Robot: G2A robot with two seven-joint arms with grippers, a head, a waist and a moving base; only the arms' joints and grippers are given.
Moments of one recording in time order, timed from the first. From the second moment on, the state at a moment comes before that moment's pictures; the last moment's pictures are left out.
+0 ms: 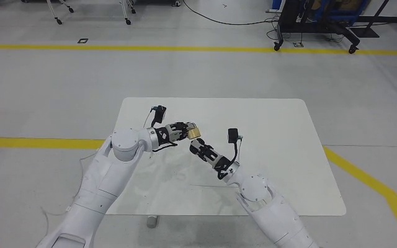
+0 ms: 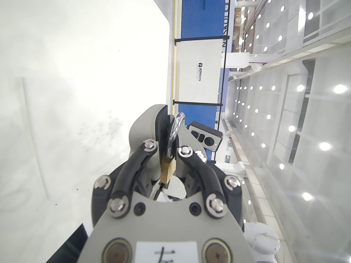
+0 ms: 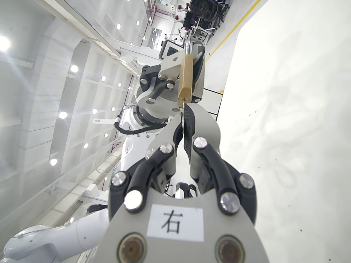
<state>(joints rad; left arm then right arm) 0.96 -1.21 -1.06 -1.31 -0.26 0.15 -0.83 -1.39 -1.34 1.03 -1.54 0.03 -0.20 0.28</state>
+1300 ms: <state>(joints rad) 0.96 -1.21 -1.07 -1.29 -0.29 0.16 -0.81 -1.42 -1.33 1.08 -1.57 0.10 -0.17 0.30</state>
